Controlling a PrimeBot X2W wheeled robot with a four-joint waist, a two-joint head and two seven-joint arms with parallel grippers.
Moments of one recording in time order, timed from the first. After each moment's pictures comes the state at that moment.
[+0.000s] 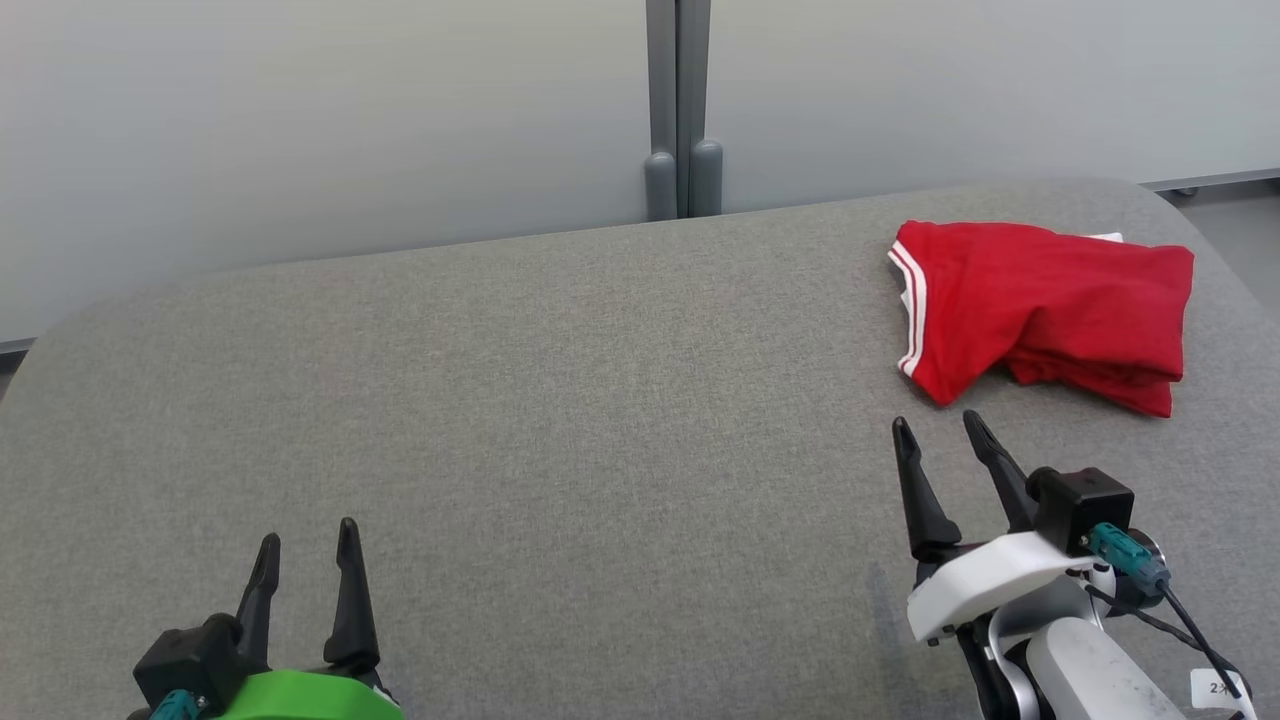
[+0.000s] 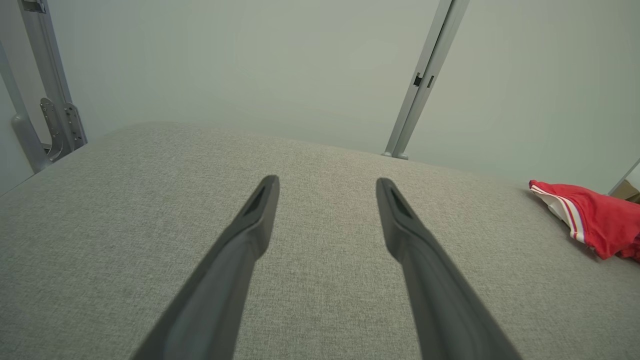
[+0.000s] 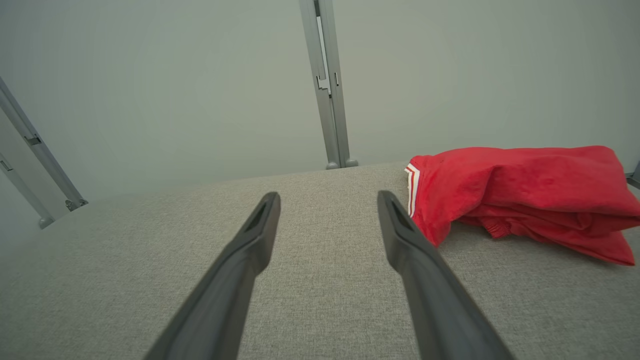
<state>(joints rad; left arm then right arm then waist) 0.13 0.08 -0.16 0.06 -0.45 0.12 -0.24 -0.05 -0.14 0.37 0.21 0.36 -0.12 -0.25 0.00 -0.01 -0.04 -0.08</state>
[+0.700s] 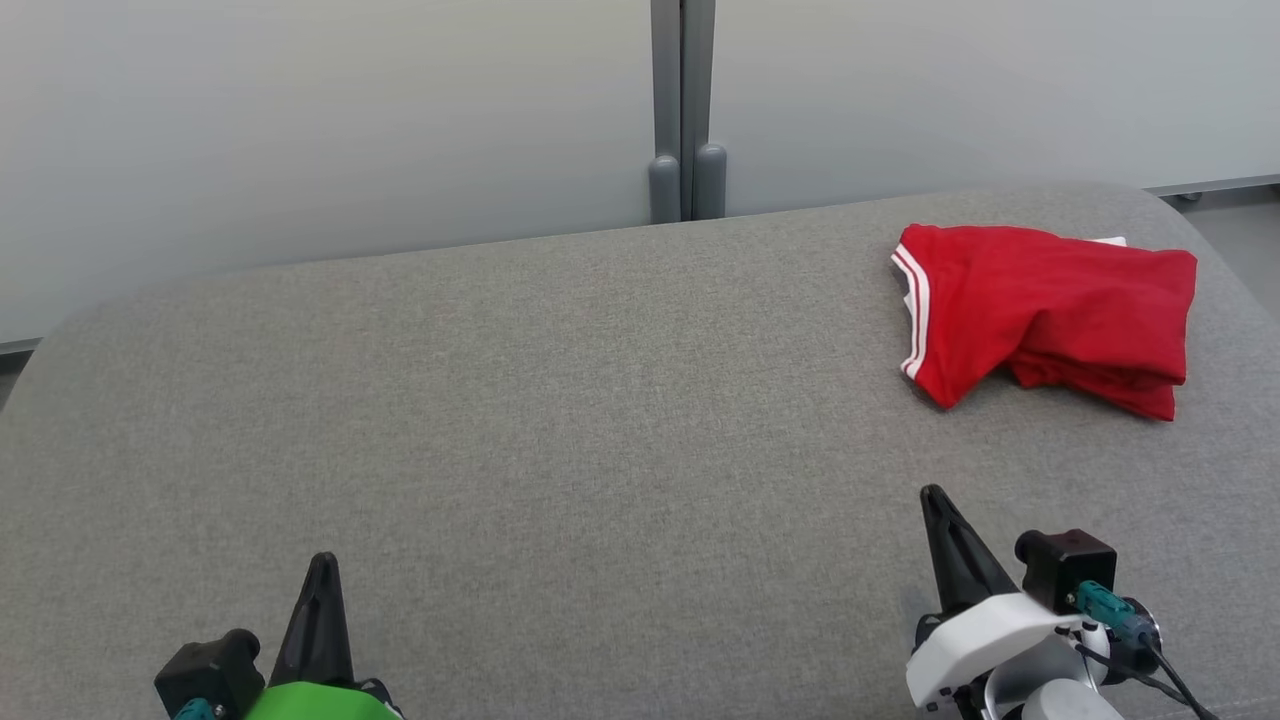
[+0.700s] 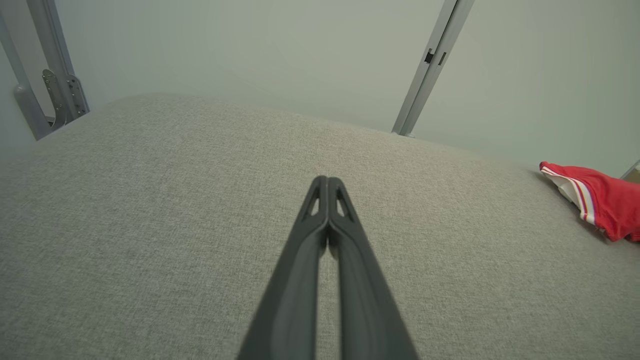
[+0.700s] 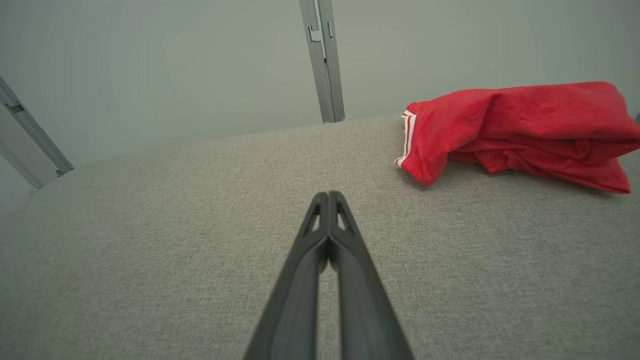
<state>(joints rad) 0.13 0.06 -0.17 0.13 -0.46 0.12 -0.24 0.03 -0.12 0.37 0.25 0.34 -0.12 -0.25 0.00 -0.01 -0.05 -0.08</state>
